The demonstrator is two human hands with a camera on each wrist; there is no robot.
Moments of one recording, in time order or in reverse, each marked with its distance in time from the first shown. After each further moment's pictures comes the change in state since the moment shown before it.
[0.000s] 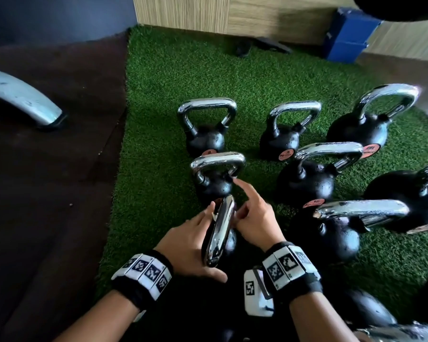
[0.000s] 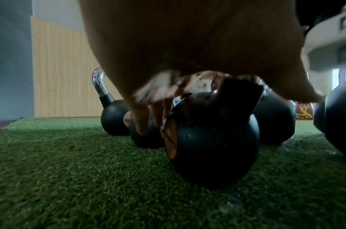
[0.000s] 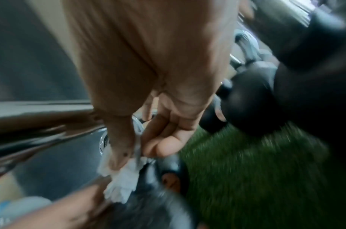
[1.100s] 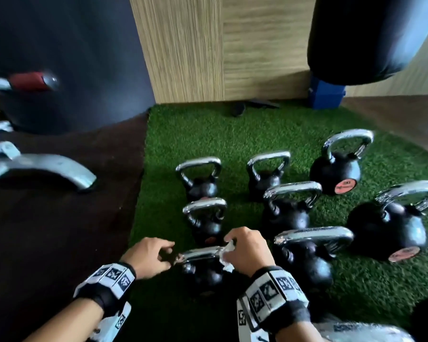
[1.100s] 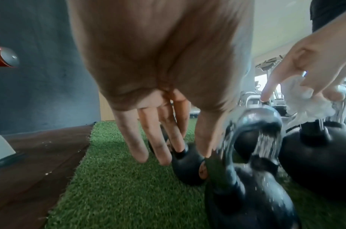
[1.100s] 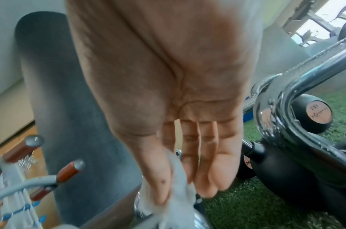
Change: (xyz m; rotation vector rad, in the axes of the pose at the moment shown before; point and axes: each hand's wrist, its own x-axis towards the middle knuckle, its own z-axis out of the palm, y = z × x) left_hand -0.043 0.031 -0.102 0.211 0.049 -0.386; right_hand -0.045 -0.054 -0.088 -0.259 -0.110 0.036
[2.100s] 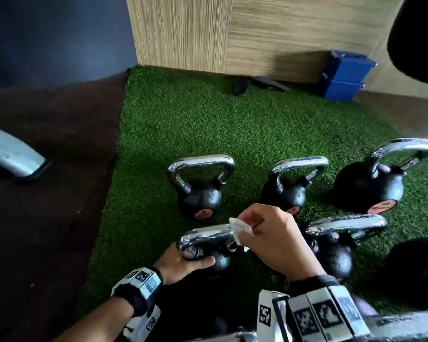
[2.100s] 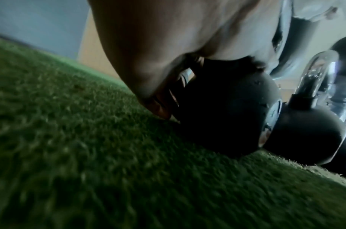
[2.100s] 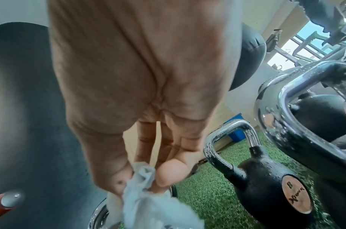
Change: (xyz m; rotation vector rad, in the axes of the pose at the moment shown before) left_hand 0.209 -0.015 0.088 -0.889 -0.104 0.189; right_hand 0.163 -0.008 0.000 0.117 0.159 -0.144
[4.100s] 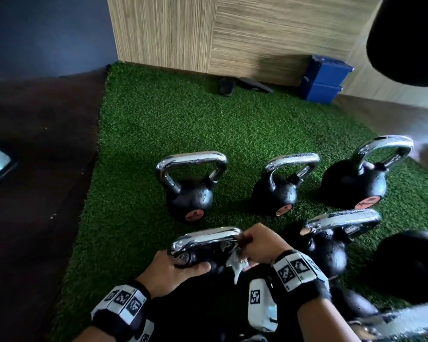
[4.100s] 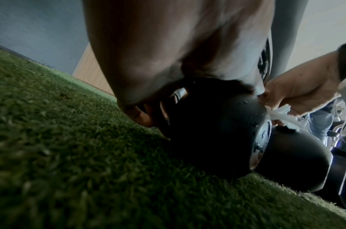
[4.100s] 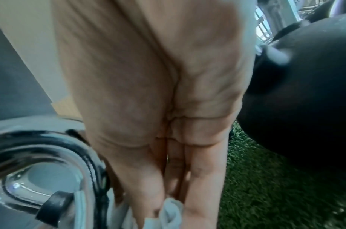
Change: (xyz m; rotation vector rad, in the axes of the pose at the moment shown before) left_hand -0.007 0.003 -0.003 -0.051 -0.010 0.072; right_hand 0.034 0.067 0.045 -0.102 -0.481 0.391
